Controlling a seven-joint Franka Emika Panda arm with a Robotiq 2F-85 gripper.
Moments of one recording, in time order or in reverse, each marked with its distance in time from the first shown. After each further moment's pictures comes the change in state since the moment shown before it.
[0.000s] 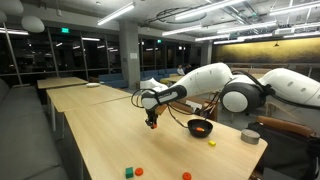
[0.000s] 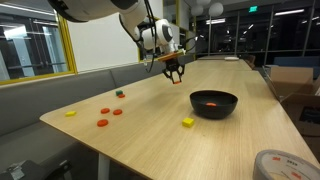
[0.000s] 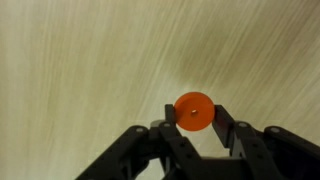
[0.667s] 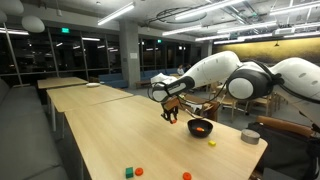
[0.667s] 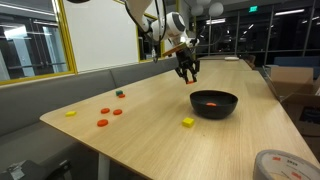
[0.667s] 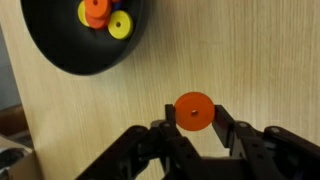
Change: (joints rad) arm -0.031 -0.147 -0.091 -0.182 -0.031 -0.201 0.408
